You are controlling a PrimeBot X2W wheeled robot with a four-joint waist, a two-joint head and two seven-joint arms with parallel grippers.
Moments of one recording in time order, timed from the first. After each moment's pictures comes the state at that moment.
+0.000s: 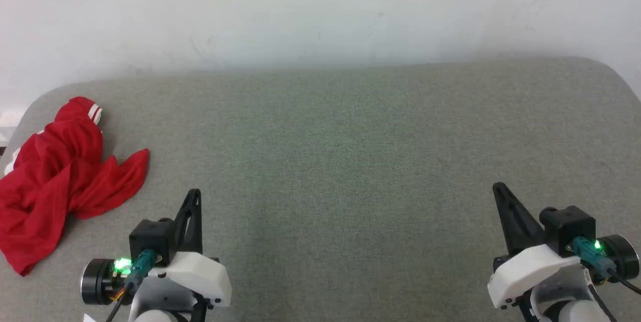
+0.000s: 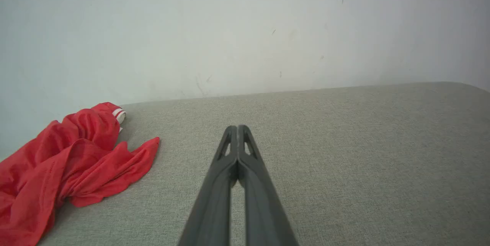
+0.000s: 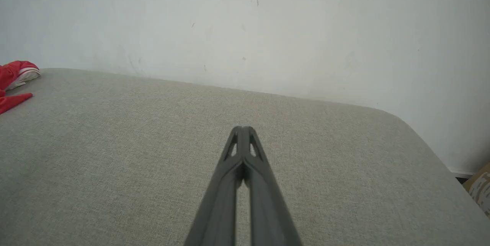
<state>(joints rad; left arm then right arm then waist) 0.00 0.05 0.00 0.01 0.00 0.01 0.00 0.02 -0.05 0.00 0.00 0.01 0.13 0.00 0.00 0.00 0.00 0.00</state>
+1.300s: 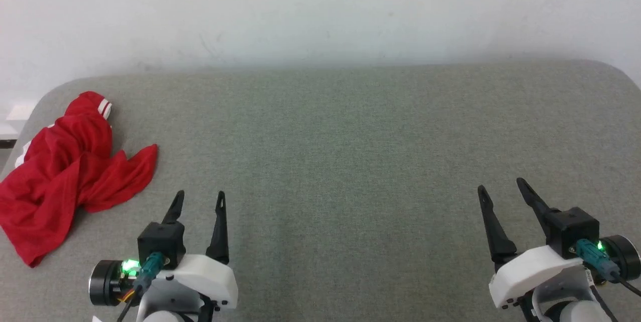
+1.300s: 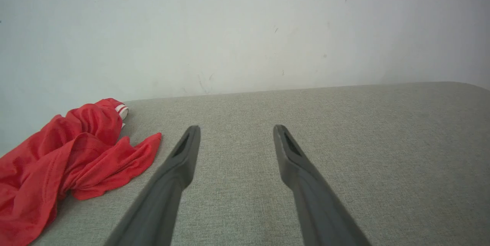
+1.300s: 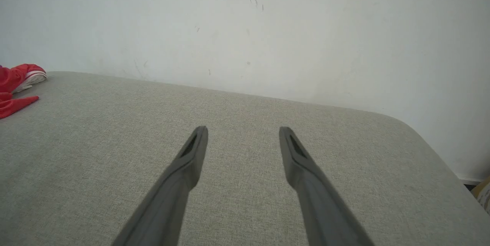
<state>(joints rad) 0.00 0.05 -0.03 0.03 -0.01 0.03 -0.02 0.02 -0.05 0.00 0.00 0.01 0.13 -0.02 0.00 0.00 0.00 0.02</state>
